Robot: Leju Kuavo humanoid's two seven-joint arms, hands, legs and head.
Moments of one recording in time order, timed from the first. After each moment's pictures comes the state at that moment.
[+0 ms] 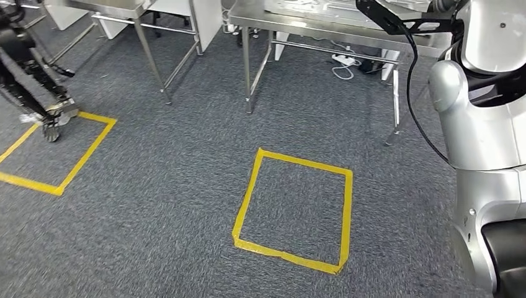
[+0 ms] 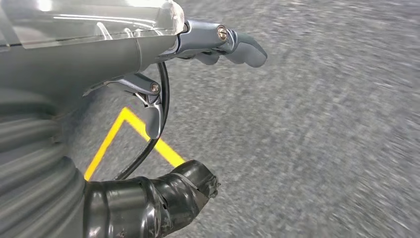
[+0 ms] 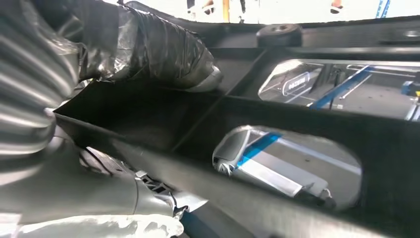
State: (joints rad) left arm -0.09 -0.05 1.23 -0.19 -1.02 0.00 -0.30; right arm -1.20 -0.18 0.35 -1.06 1.57 0.29 0.21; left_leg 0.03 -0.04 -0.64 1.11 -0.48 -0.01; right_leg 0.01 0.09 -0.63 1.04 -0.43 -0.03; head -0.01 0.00
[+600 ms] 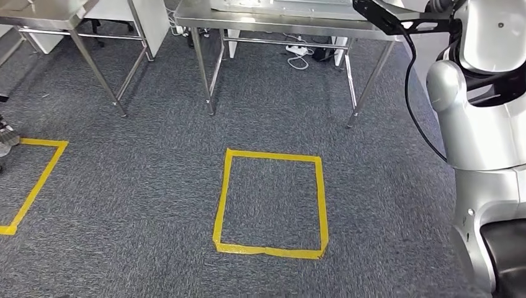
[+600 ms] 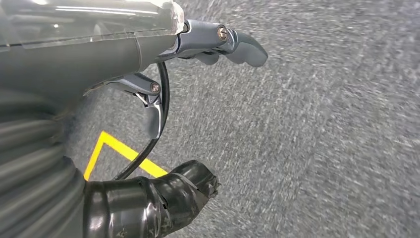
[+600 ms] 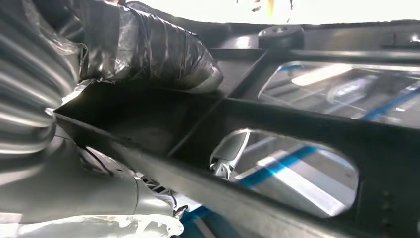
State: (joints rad) left arm -0.10 -0.05 1.23 -0.19 -1.02 0.00 -0.30; right arm -1.20 -0.19 0.35 -1.06 1.57 0.29 0.21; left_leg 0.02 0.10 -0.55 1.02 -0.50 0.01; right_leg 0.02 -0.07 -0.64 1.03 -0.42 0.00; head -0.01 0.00
